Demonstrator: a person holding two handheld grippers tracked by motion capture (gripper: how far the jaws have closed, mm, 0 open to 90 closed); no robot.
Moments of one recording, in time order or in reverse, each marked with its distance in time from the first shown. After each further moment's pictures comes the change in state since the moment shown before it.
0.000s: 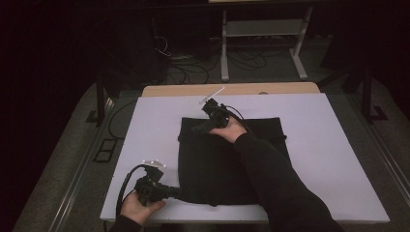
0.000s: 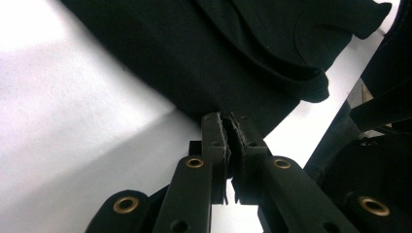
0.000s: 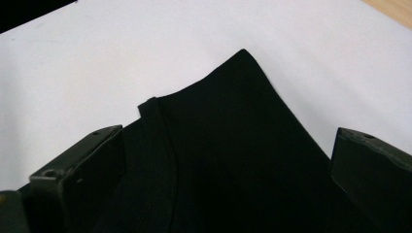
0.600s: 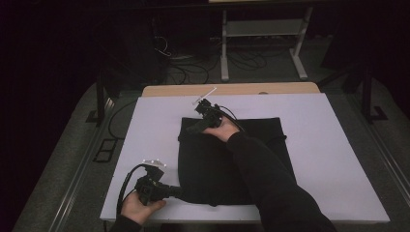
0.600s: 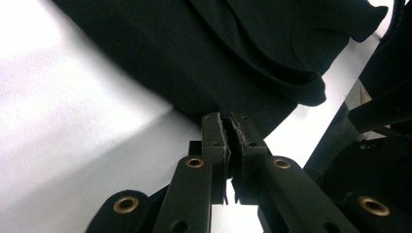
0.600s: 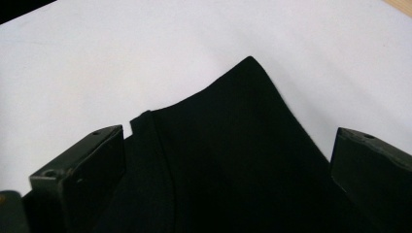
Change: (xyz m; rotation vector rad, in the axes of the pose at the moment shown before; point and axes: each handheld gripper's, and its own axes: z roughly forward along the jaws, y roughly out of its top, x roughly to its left) left arm 0.000 0.001 0.000 -0.005 -0.005 0.001; right arm 0.001 0.010 0.023 0.024 -0.004 -0.014
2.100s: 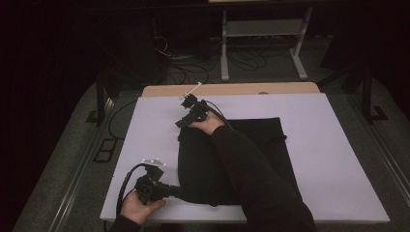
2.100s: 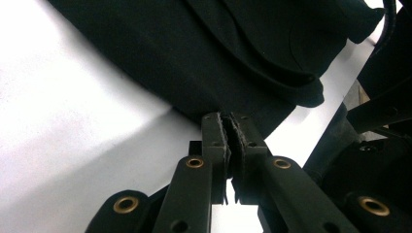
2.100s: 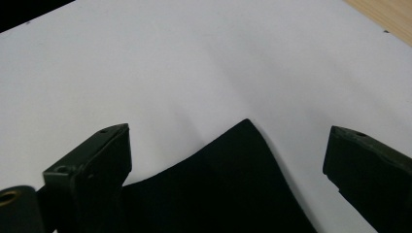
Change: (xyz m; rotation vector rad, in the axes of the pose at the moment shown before) left arm 0.001 0.001 -0.001 -0.003 -0.007 0.001; right arm -0.004 0.036 0.044 0.007 -0.023 -0.010
